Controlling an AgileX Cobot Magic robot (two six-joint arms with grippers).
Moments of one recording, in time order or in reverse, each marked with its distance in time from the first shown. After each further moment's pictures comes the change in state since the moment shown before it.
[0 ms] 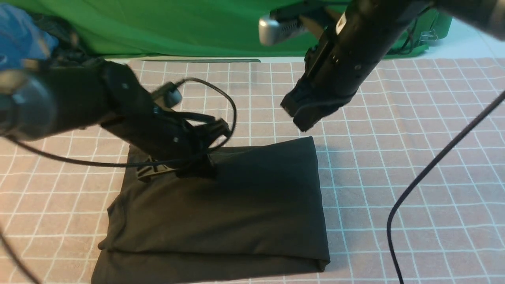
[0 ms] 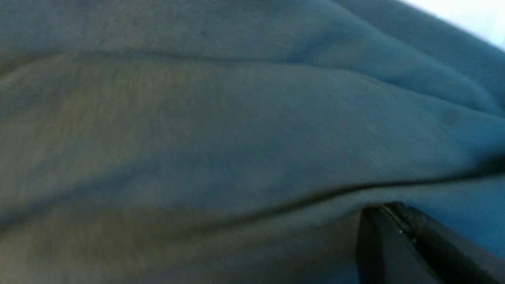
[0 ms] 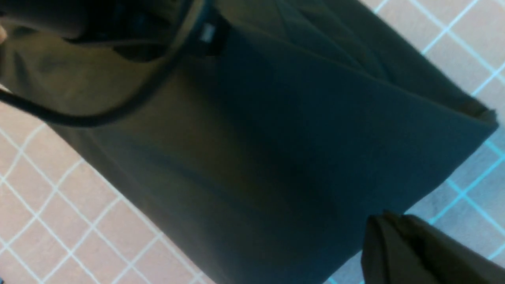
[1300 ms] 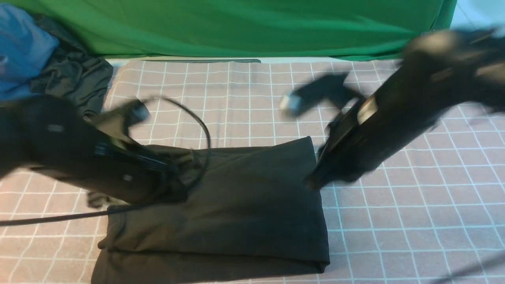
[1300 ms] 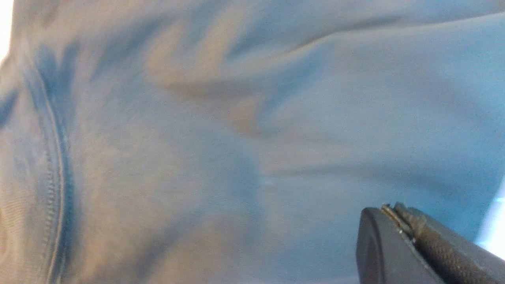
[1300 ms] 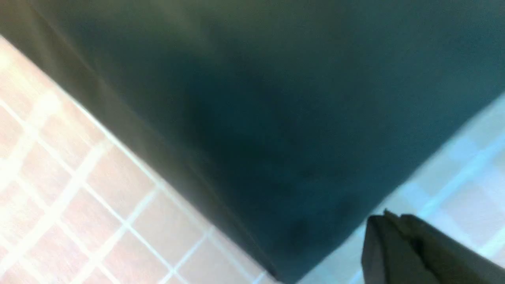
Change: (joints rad) right arm 0.076 -0.379 0.528 -0.058 -0.355 0.030; left arm -0.024 -0.499 0.273 0.113 0.034 -0.004
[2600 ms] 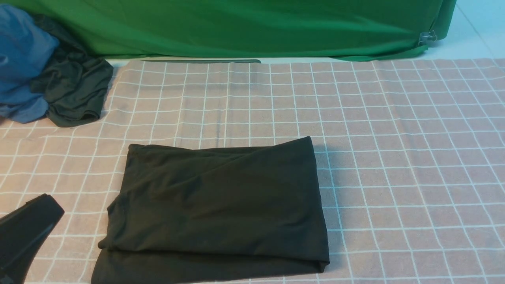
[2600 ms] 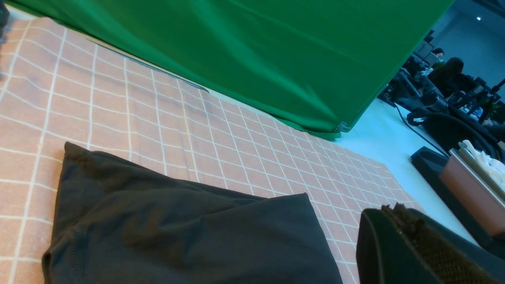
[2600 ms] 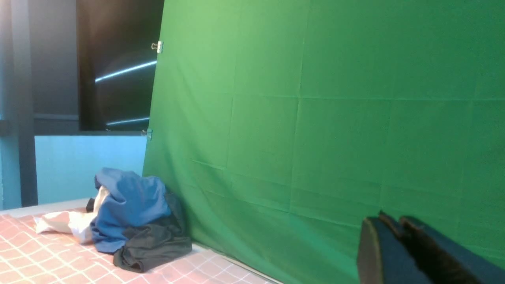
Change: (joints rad) right arm 0.000 -1.280 0.908 -0.184 -0.981 0.055; left arm 0.000 -1.127 0.511 0.163 -0.290 -0.093
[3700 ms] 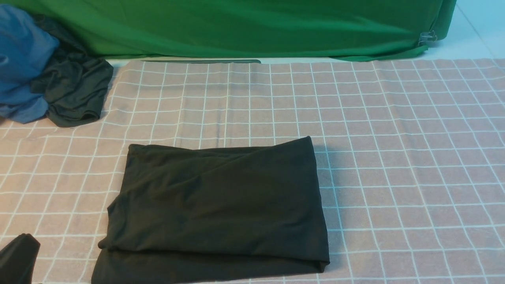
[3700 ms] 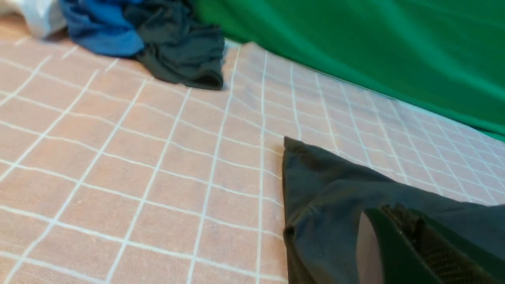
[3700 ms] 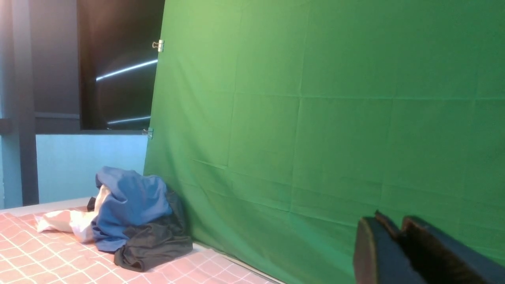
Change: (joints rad) right arm 0.000 0.000 0.000 0.000 0.001 0.000; left arm 0.333 -0.145 0.335 0.158 -0.129 0.095
